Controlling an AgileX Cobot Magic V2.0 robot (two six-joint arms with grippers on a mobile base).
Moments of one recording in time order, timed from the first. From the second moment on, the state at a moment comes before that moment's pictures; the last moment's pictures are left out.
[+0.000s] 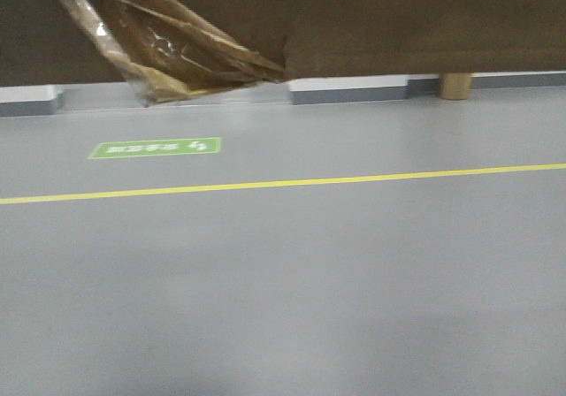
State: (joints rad) left arm -0.53 1.25 -1.66 0.29 1.25 -0.46; right arm 0.44 1.20 -1.63 0.07 1.20 0.09
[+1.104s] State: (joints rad) left arm -0.53 1.25 -1.66 0.32 1.23 -0.46; right arm 0.44 1.20 -1.62 0.07 1.08 0.08
